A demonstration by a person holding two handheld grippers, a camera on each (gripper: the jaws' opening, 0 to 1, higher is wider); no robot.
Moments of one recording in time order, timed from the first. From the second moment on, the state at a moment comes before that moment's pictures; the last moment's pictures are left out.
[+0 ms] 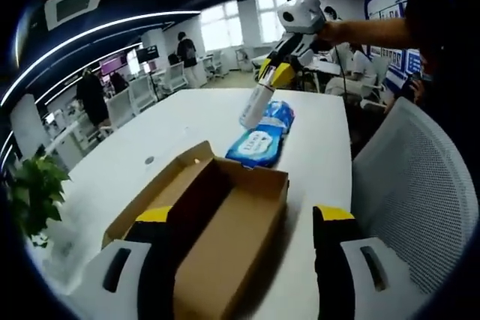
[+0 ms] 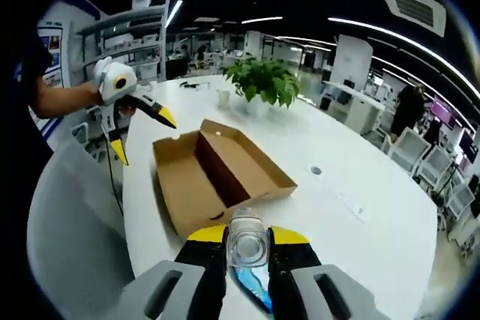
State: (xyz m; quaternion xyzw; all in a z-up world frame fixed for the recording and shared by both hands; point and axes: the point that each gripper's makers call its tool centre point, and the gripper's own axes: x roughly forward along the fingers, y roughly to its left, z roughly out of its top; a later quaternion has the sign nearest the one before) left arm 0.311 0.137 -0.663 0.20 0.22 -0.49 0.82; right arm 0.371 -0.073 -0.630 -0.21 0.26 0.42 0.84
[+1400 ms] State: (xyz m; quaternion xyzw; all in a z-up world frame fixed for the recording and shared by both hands) left arm 0.302 0.181 -0.656 0.16 0.22 -0.42 0.87; right arm 0.434 -0.121 -0.654 -0.43 0.28 0.45 0.73
